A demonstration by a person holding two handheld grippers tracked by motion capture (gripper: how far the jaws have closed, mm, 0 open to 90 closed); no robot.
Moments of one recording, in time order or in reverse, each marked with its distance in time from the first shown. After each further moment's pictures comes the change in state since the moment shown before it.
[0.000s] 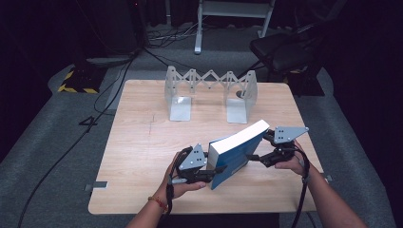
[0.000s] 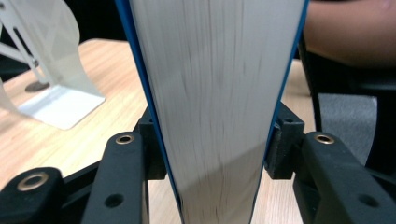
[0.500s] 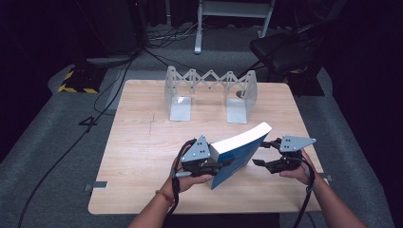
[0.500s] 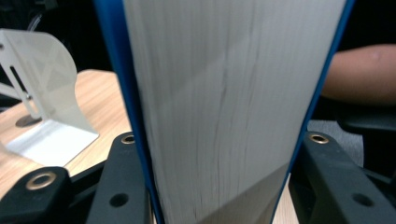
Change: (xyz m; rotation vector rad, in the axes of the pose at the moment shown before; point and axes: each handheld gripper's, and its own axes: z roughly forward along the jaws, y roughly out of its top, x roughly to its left) left arm 0.007 0.028 0.004 -0.100 -0.056 -0.026; right arm 0.017 -0.023 -0.017 0.040 -0.129 0.037
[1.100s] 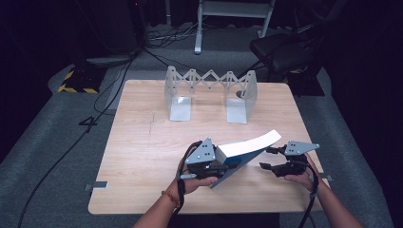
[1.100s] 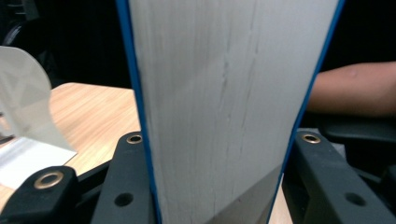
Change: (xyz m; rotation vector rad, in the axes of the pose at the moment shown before) left arm -0.007 0.005 0.007 -0.066 -0.049 0.006; right arm -0.007 -0.045 -0.009 0.063 -0.063 0.102
